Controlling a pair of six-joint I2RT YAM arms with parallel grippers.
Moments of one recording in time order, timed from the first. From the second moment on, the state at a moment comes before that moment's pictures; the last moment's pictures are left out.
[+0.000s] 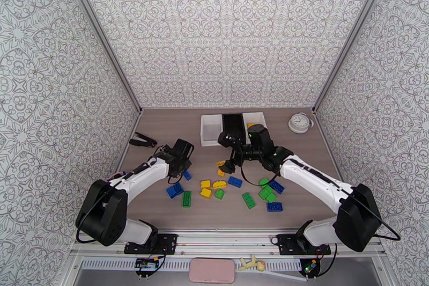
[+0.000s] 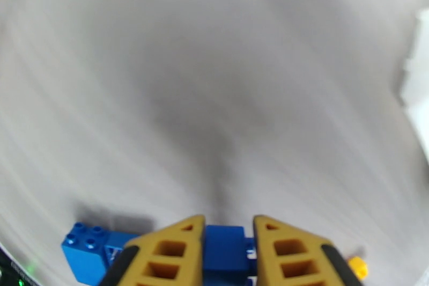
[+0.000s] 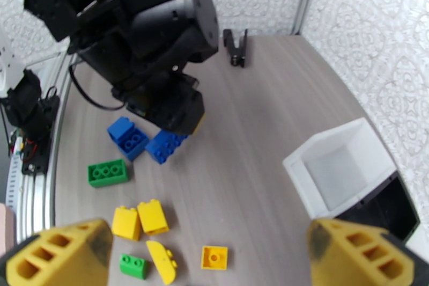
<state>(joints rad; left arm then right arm) -0.42 1.45 0.88 -0.53 -0.25 -1.08 0.63 1.40 1.05 -0.13 -0.53 -0.34</state>
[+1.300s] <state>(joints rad) -0.41 2.07 1.57 0.00 -0.12 -0.60 0.55 1.22 0.86 0.01 -0.21 -0.13</state>
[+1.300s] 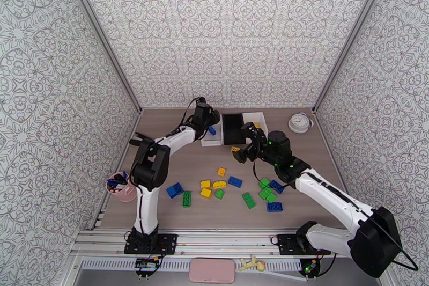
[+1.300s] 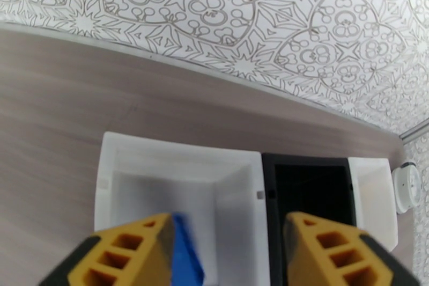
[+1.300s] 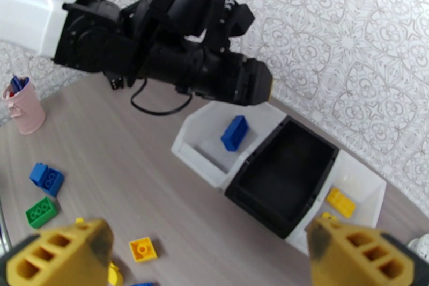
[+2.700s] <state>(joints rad) -0.24 1.48 0.99 -0.03 -0.04 -0.76 0.77 1.87 1.27 -0.80 -0.05 -0.36</state>
